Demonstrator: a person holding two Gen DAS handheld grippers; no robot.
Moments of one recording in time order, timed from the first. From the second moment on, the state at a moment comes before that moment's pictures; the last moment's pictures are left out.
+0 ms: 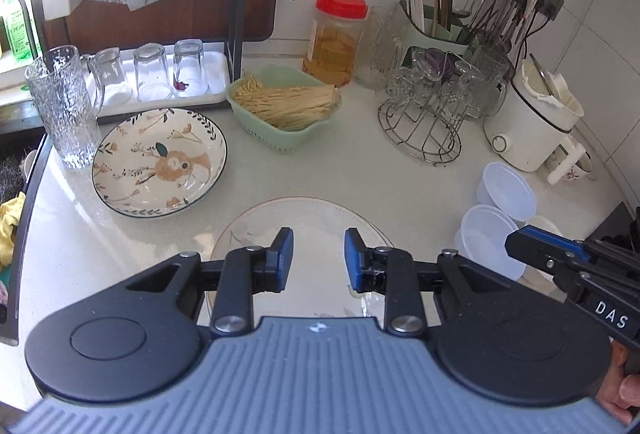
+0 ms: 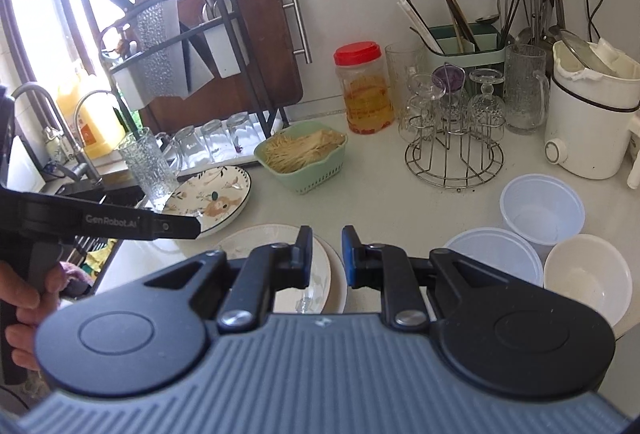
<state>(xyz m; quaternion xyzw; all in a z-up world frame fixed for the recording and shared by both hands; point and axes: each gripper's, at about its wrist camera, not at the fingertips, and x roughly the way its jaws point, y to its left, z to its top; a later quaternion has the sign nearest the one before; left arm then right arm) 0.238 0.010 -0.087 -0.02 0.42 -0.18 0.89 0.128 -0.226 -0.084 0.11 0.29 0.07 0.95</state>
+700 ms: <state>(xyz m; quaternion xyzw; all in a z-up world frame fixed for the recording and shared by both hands) 0.239 0.019 -0.091 -0.02 0.43 -0.16 0.89 0.137 -0.217 -0.097 0.11 0.32 0.10 0.94</state>
